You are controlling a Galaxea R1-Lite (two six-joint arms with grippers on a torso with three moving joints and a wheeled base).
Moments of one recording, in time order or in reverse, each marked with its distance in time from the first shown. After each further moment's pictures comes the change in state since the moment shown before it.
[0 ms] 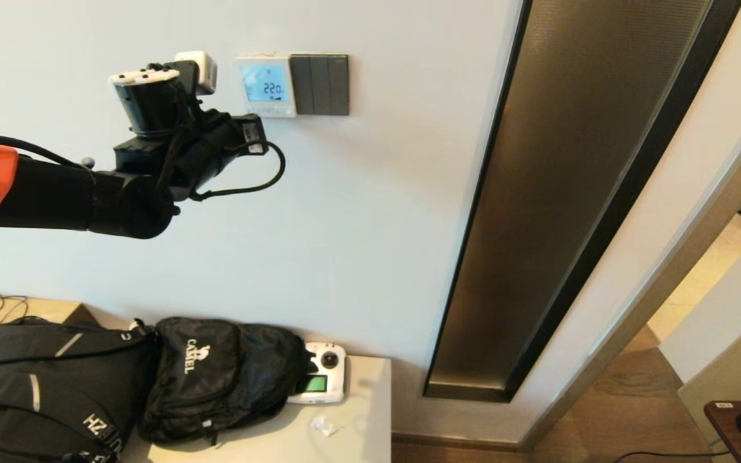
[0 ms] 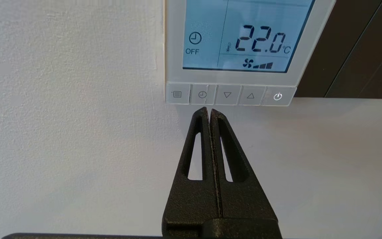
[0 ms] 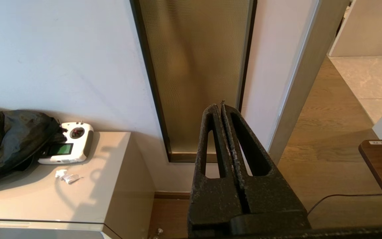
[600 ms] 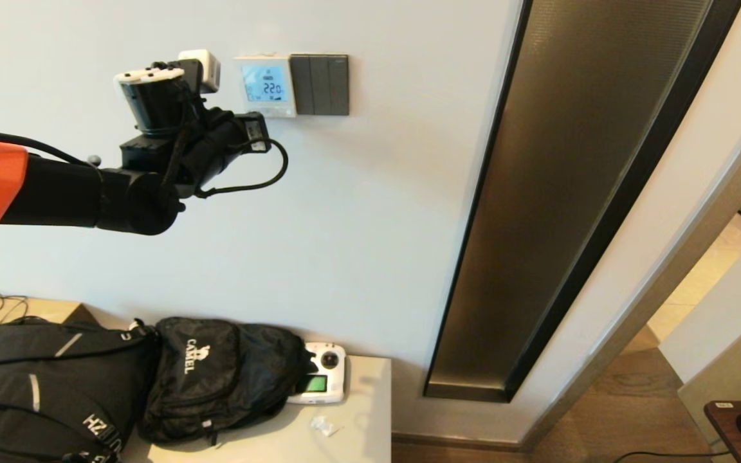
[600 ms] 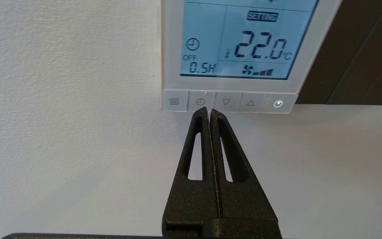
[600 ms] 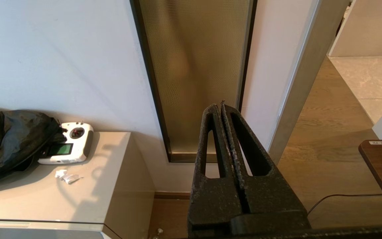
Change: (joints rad) left arm -0.008 0.022 -0.040 0.009 0.000 0.000; right arm 0.000 0.000 0.000 0.000 0.000 0.000
